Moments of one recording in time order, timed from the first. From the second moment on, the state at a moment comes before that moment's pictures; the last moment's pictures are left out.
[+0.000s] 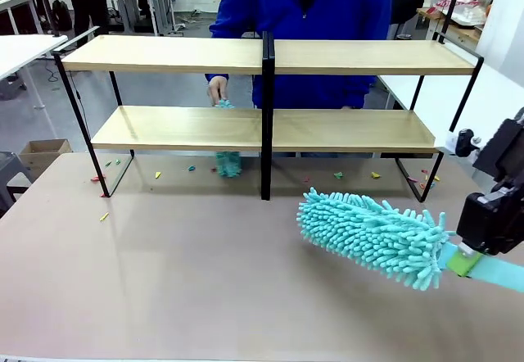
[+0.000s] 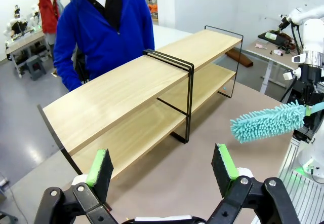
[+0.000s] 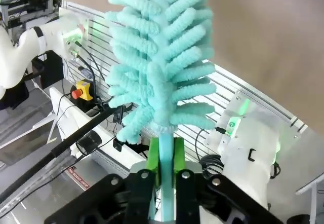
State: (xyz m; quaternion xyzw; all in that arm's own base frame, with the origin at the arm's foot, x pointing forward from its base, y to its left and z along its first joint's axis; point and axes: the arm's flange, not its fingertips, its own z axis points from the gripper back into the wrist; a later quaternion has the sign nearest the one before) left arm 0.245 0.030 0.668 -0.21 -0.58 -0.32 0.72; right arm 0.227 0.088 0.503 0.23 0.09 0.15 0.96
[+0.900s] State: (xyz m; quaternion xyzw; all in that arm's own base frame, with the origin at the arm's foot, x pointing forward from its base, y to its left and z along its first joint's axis) left arm 0.245 0.030 0.668 -0.21 -0.58 -0.32 0.72; right arm 0.341 0.145 0.407 0.24 0.02 0.09 0.97
